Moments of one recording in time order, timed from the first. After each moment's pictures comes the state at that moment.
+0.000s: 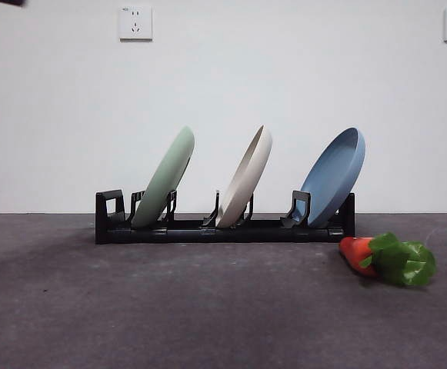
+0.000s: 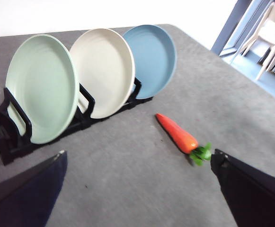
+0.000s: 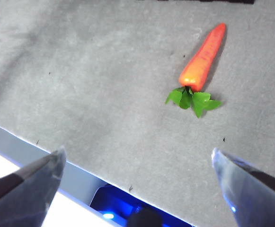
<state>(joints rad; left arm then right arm) -0.14 0.95 1.02 -0.53 0.59 -0.01 0.09 0.74 0.96 -1.09 -0.46 -0.09</state>
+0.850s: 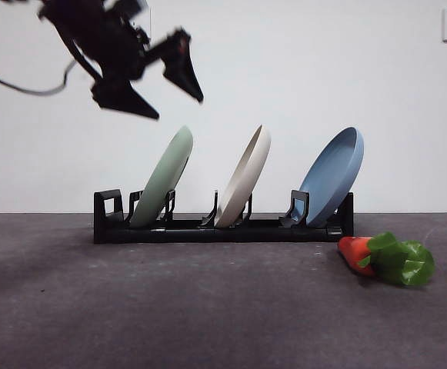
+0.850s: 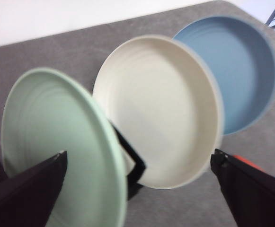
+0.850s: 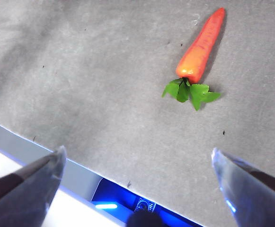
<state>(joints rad) -0.33 1.79 1.47 -0.19 0.30 -0.01 0.09 0.79 0.96 -1.09 -0.46 -0.09</state>
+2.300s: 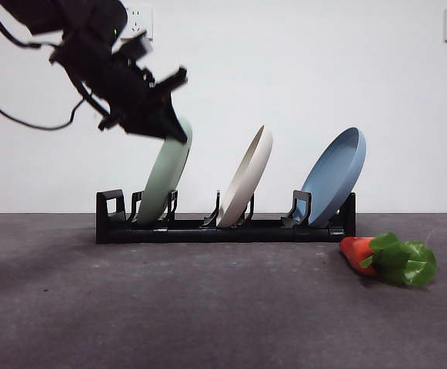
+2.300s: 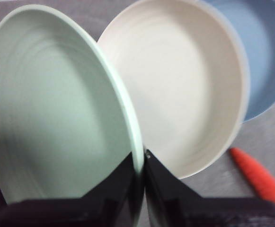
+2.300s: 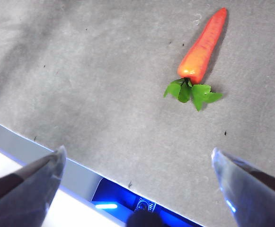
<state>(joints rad) -0.31 1.86 1.48 -0.16 0.39 -0.07 0.09 0.79 0.96 -1.09 -0.46 -0.09</state>
